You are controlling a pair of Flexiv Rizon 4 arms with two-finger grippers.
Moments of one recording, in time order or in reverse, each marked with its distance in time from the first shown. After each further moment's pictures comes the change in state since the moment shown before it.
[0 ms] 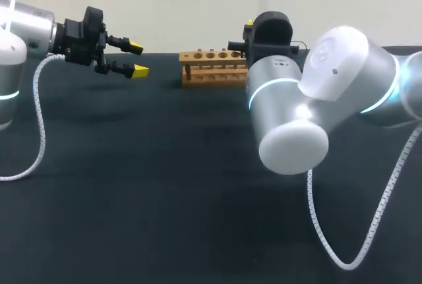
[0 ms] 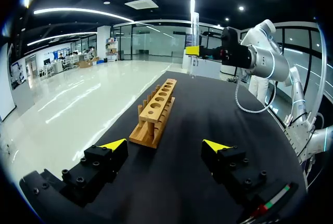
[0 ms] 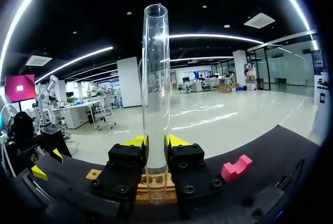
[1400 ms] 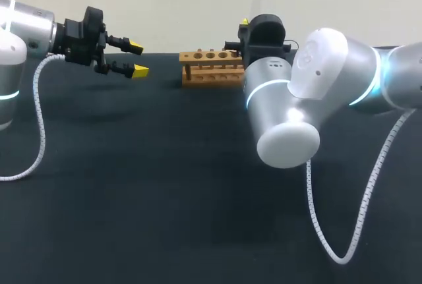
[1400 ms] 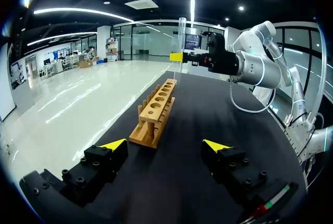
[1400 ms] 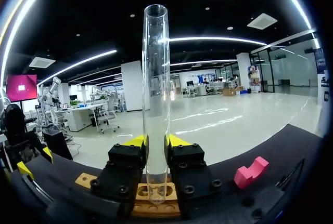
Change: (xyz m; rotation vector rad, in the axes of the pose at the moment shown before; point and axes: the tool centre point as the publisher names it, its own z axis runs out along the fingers) left arm 0.000 0.000 0.000 0.000 0.000 0.000; right arm 0.020 0.003 0.042 -0.037 -0.033 -0.003
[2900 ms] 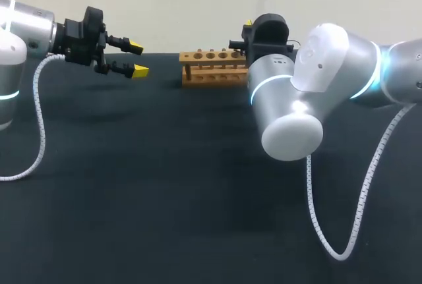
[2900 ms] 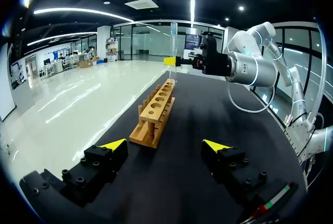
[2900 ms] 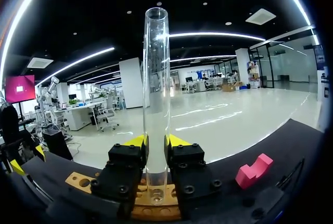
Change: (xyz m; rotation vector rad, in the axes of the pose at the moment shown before) left arm 0.000 0.000 0.000 0.000 0.000 0.000; right arm 0.012 -0.012 0.017 0.006 0.029 0.023
